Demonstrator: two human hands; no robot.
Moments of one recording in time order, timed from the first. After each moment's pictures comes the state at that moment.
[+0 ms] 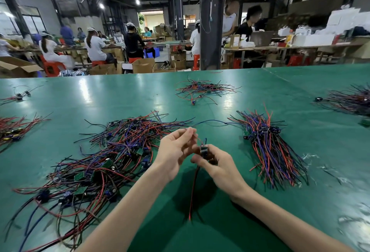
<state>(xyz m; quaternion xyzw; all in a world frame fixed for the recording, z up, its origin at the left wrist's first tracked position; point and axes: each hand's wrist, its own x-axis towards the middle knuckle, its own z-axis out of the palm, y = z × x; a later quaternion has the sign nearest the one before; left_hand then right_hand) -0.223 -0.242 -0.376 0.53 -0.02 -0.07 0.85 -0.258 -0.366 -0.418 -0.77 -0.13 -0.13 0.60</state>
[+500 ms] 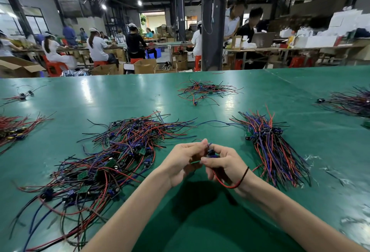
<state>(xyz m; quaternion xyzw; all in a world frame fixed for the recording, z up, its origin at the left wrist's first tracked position) -0.223 -0.243 -0.394 0.58 -0.07 -0.22 0.78 -0.259 -0.376 -0.400 -0.66 -0.09 0.06 0.75</state>
